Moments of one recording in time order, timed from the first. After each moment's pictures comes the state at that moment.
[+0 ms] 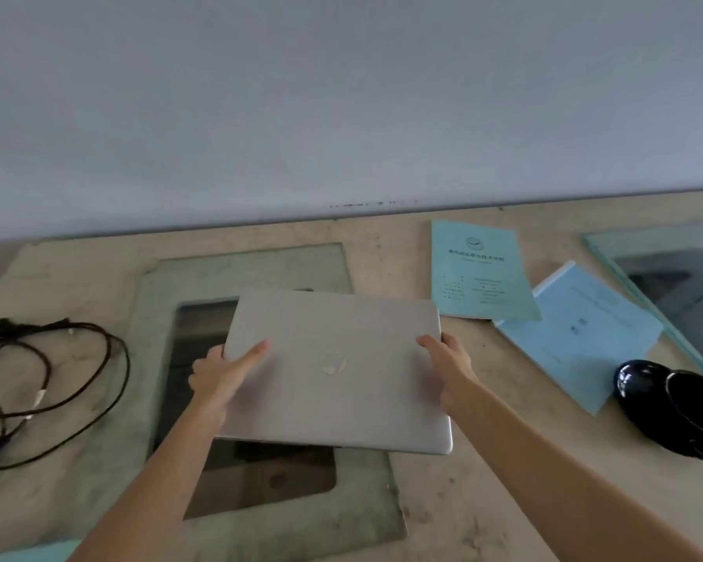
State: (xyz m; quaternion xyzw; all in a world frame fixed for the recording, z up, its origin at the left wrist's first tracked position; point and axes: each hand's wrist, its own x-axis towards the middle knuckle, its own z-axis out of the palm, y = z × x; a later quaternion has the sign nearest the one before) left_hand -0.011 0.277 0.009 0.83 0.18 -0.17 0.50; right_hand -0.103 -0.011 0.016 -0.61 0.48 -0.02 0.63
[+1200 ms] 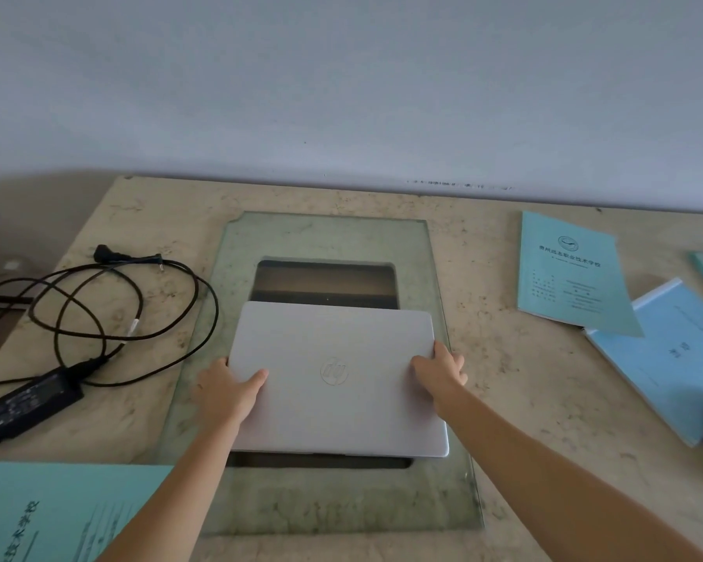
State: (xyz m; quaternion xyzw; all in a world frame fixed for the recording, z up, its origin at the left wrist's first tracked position) left_hand -0.035 0.399 -0.065 0.86 0.25 -0.13 0.42; right_hand -0.065 0.114 -0.034 -0.79 0.42 0.13 0.43
